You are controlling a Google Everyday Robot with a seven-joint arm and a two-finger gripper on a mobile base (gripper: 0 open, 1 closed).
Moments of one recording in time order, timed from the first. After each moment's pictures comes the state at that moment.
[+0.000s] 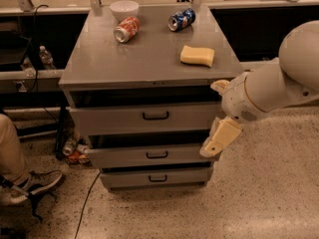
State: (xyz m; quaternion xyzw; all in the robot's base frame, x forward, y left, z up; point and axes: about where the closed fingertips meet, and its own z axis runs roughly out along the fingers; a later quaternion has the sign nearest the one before) arm 0.485 -0.122 0.847 -0.60 0.74 0.07 0.29
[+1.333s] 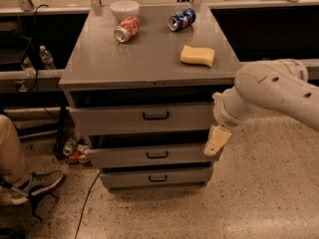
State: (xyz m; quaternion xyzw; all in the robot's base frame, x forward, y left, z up) arm 0.558 -0.165 0.741 -0.61 0.76 -0.04 0.22
